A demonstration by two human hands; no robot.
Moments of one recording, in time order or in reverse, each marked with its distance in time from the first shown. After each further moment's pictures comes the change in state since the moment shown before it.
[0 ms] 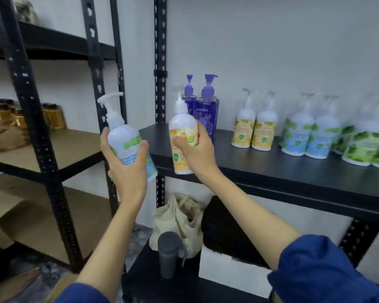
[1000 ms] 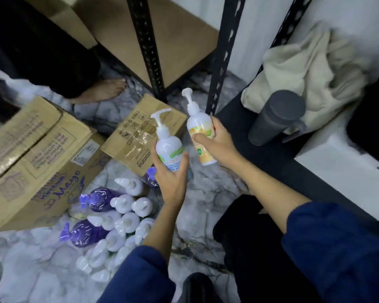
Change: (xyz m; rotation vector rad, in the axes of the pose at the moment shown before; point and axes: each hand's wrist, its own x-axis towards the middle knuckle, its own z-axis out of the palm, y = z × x) left_hand -0.197 -0.298 -0.243 0.572 0.233 -0.667; right_hand -0.194 0.355 0.207 -0.101 -0.663 0.665
